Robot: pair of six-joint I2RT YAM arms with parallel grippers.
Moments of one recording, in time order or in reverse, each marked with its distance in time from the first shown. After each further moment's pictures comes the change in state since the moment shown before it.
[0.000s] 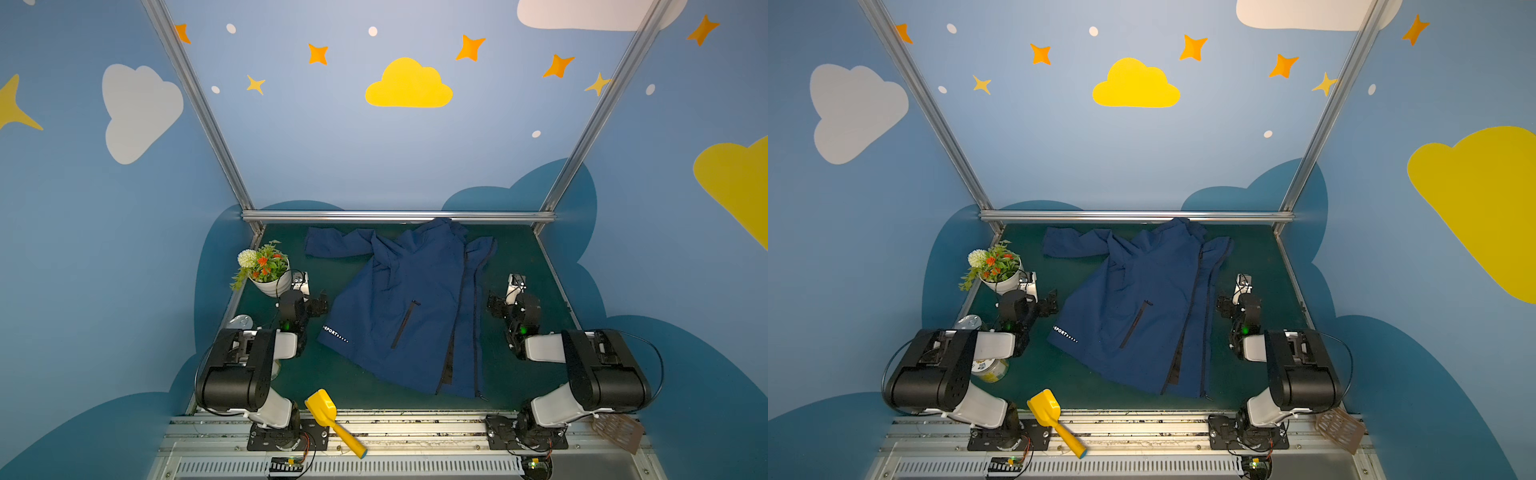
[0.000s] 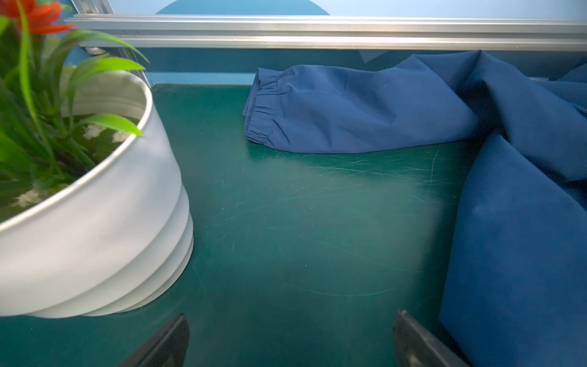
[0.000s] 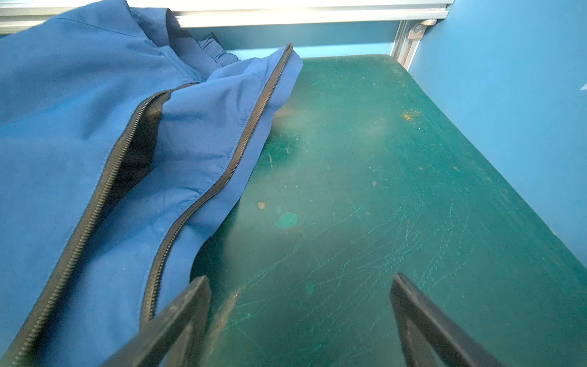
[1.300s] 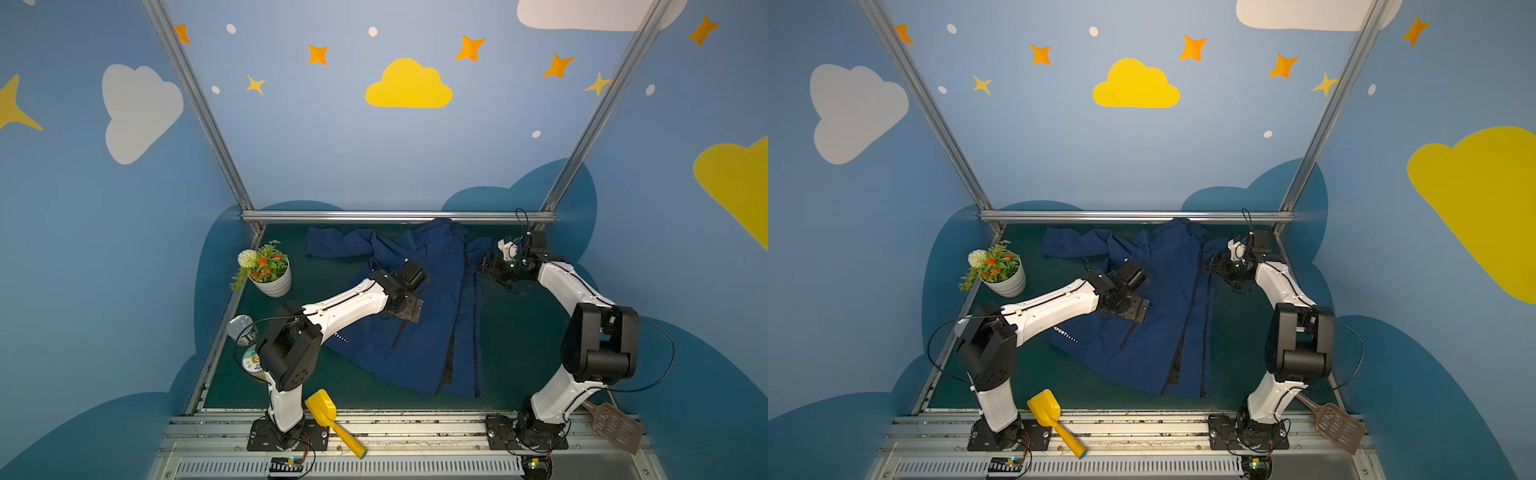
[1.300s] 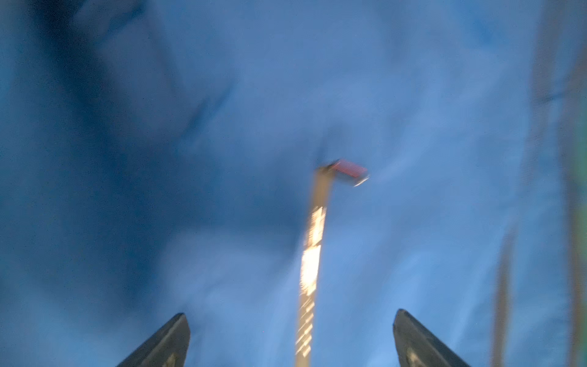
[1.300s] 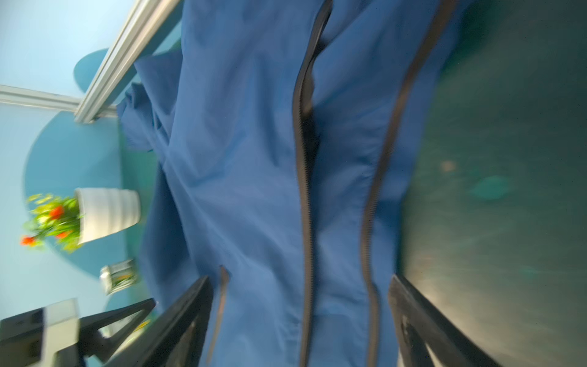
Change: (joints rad) left arm -0.773 0.290 1.047 -1.551 -0.105 -0.457; right arm -0.061 0.216 0.934 -1.358 -0.715 0.323
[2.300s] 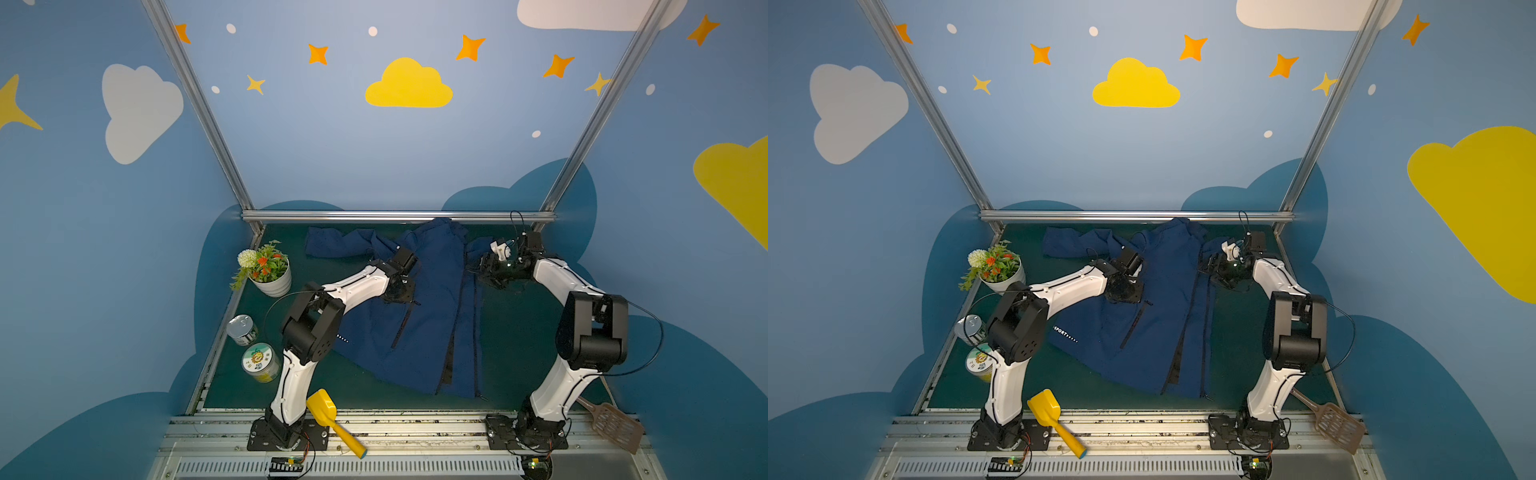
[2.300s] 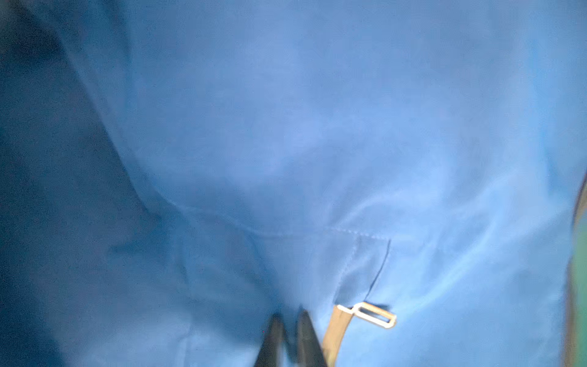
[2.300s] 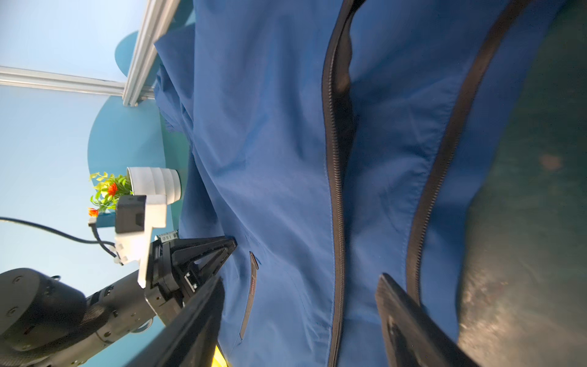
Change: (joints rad) left arm 0.136 0.246 0.157 0.181 0.184 0.049; right arm -0.032 0.058 0.026 0.000 -0.146 0.013
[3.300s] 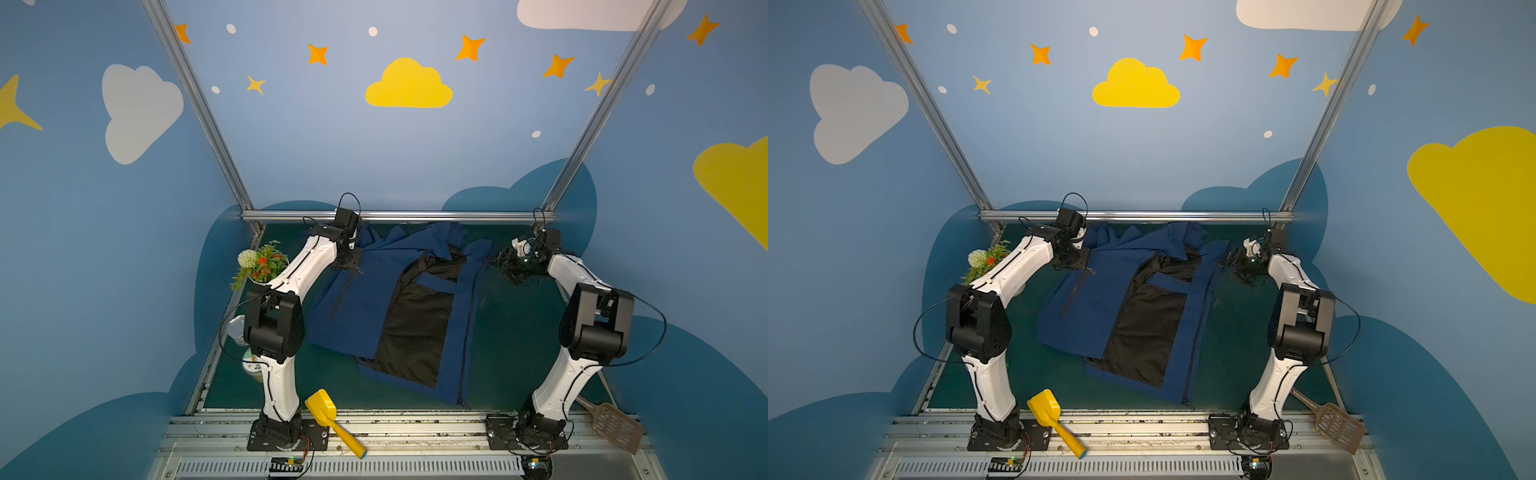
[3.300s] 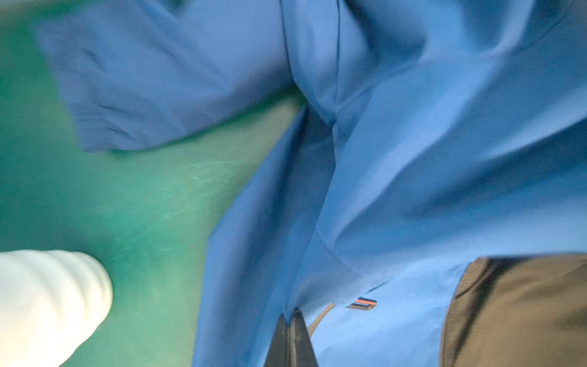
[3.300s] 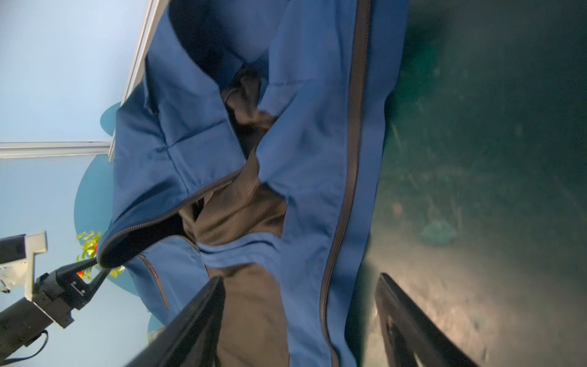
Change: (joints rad) left arm 0.351 -0.100 0.155 -0.283 -0.114 0.328; right arm -0.126 0.139 0.134 0.003 0.053 -0.009
